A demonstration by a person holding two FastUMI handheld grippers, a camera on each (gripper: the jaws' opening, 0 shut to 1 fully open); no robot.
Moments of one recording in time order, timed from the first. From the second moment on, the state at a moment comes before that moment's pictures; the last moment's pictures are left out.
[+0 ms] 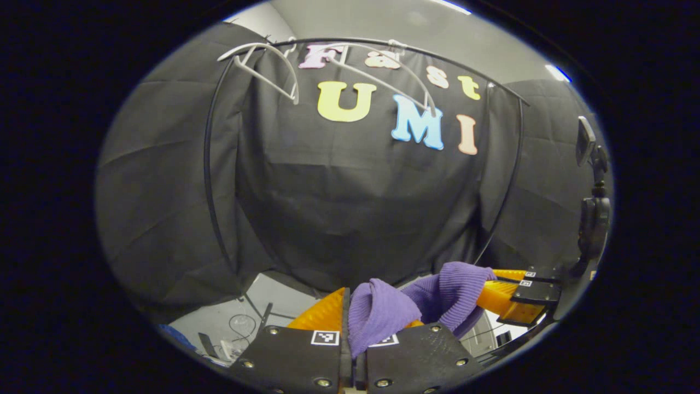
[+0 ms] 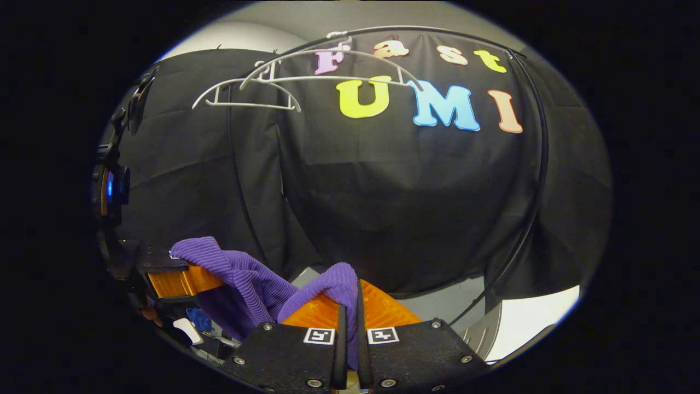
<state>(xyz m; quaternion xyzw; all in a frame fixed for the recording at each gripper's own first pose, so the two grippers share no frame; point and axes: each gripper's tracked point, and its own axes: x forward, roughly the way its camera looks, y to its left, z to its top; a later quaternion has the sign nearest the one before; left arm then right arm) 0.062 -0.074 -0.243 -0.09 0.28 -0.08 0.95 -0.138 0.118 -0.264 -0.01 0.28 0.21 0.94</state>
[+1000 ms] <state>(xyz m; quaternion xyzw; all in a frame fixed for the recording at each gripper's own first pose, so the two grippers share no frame) -0.006 -0.061 -0.356 -0.04 0.40 -0.07 0.91 -0.221 0.063 -0.421 -0.12 0.48 0.18 0.85</state>
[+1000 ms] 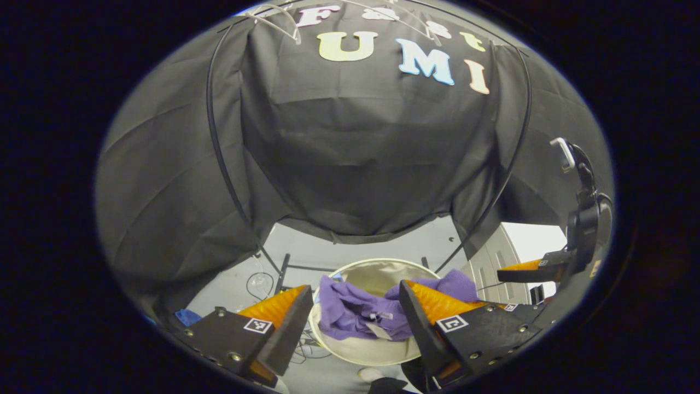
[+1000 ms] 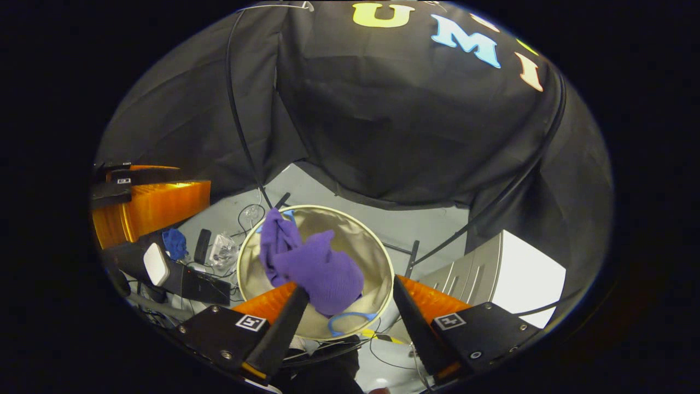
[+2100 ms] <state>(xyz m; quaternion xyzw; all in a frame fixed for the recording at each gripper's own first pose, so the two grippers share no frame) 0.044 -0.040 -0.109 -0.02 0.16 -0.07 0.98 -0.167 0.035 -0.154 -0.02 0.20 0.08 0.98</state>
